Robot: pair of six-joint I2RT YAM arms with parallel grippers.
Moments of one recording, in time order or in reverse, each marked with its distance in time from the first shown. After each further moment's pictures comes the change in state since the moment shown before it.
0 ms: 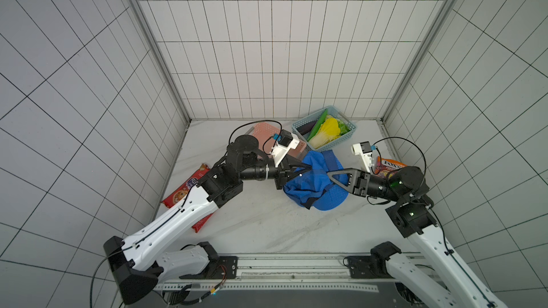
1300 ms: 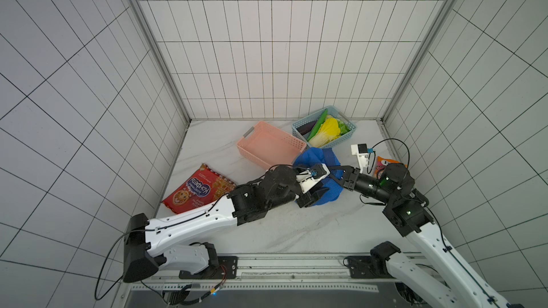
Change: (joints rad) left arm -0.354 0.105 -0.091 0.082 -0.668 0.333; right arm 0.058 0.028 0.000 -0.223 0.293 -0.072
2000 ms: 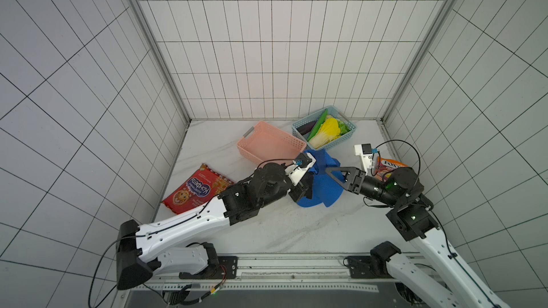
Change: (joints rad) left arm 0.088 -0.098 -0.059 0.021 0.003 -0.166; right arm 0.008 -0.056 0.000 0.063 -0.048 0.018
